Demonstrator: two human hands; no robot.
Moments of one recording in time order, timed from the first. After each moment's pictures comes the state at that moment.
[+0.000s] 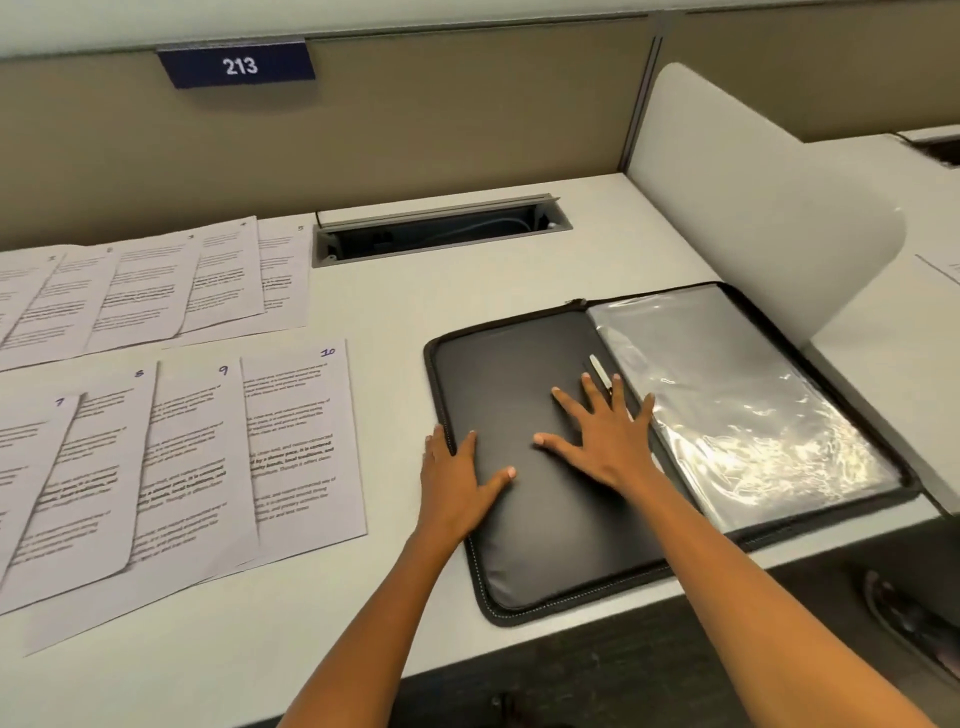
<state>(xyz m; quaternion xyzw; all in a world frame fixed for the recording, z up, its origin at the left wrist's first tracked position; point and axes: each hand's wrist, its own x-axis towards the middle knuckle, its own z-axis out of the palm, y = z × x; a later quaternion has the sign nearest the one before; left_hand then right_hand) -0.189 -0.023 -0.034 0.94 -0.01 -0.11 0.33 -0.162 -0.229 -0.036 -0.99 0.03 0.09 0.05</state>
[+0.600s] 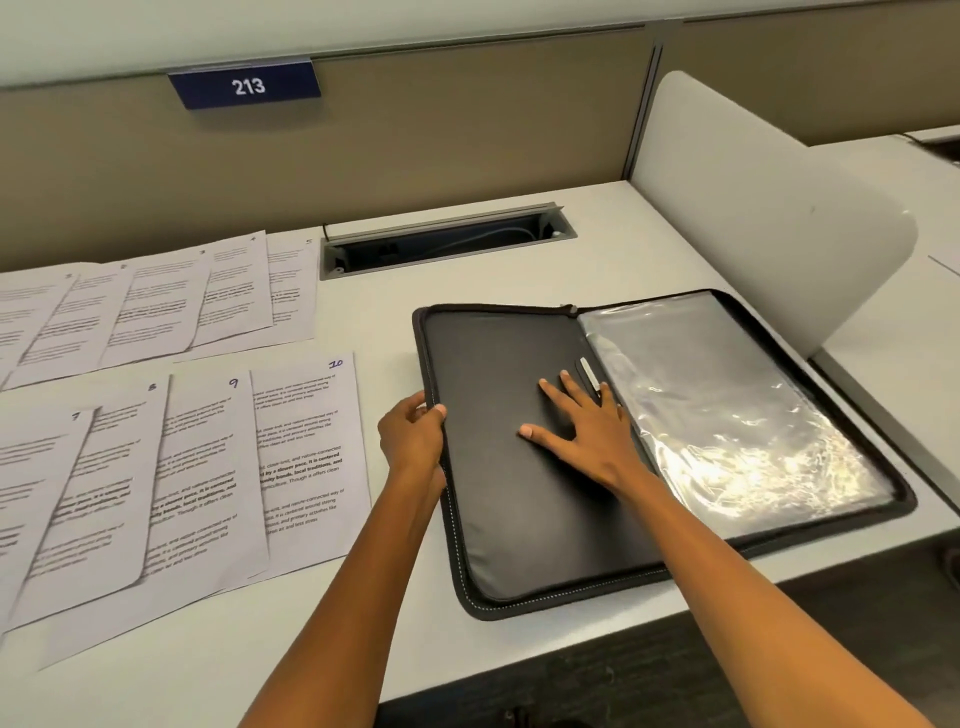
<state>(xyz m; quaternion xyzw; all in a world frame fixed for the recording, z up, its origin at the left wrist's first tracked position) -0.143 -0.010 0.017 0.66 0.30 -0.01 0.69 -0.155 -0.211 -0.021 -0.97 0.04 0.07 0.24</state>
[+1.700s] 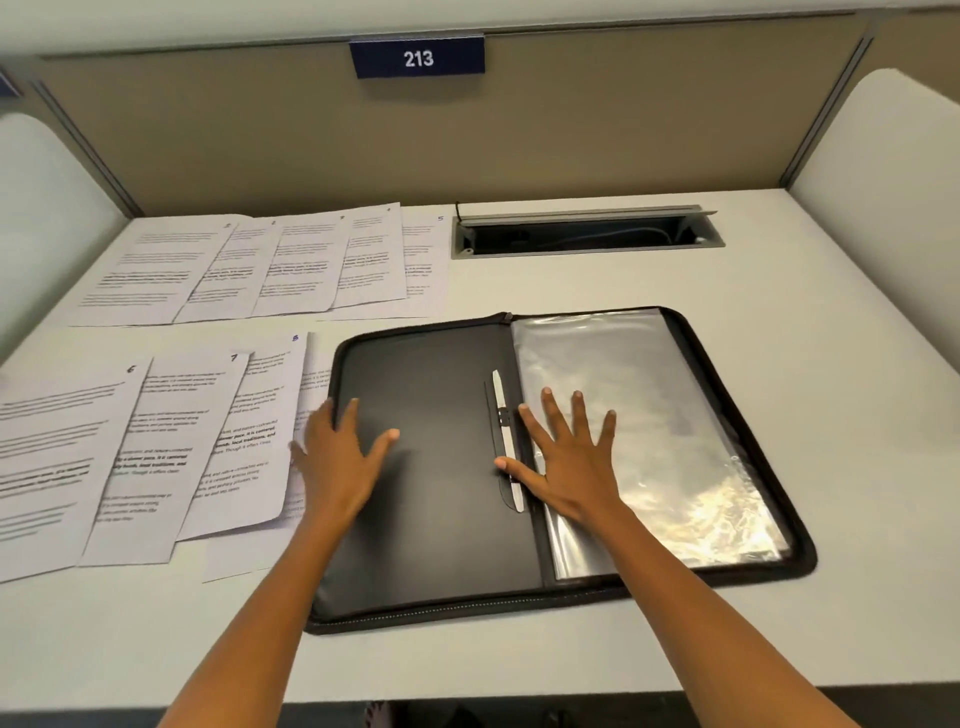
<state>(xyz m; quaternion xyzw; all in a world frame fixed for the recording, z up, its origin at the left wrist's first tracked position) -0.168 0.223 -0.013 0.96 0.19 0.03 0.20 -0.138 -0.040 -0.059 -0.99 -0.12 0.06 0.08</state>
